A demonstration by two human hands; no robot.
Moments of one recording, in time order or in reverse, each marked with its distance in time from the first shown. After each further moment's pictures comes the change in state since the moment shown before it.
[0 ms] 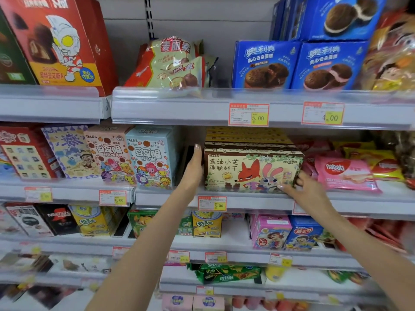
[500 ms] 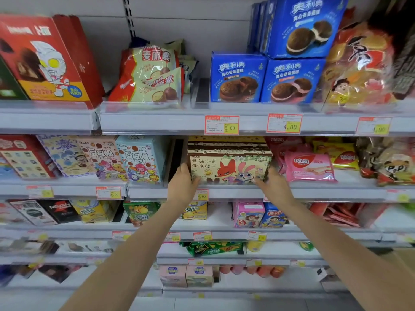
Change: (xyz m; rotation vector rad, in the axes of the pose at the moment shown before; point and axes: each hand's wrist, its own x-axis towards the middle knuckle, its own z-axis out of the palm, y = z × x) left_hand -0.037 -0.009 0.006 1.097 0.134 0.218; right_hand -0.004 -0.012 -0.009 -0.302 -0.036 0.060
